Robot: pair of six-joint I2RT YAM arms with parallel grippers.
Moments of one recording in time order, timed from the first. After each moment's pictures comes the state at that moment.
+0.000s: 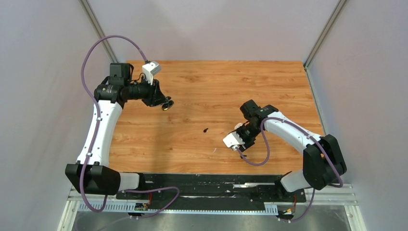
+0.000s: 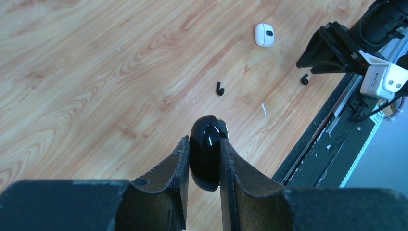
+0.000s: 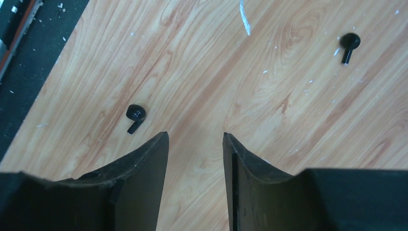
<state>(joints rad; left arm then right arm) -0.05 1.30 1.44 -0.93 0.79 0.31 0.52 1.43 0.99 -0.99 -0.54 -1.68</state>
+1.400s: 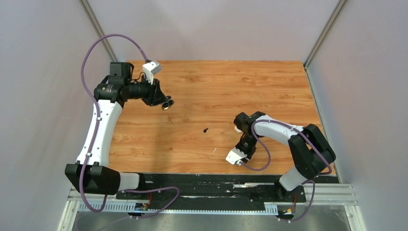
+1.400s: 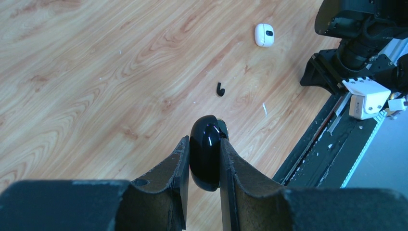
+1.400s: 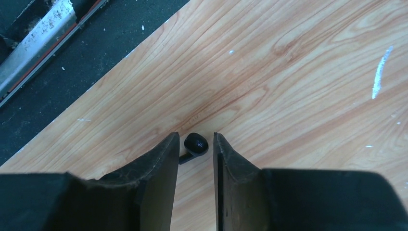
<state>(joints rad) -0.07 1.31 1.46 -0.95 0.78 0.32 0.61 1.57 0.90 -1.05 -0.46 -1.94</state>
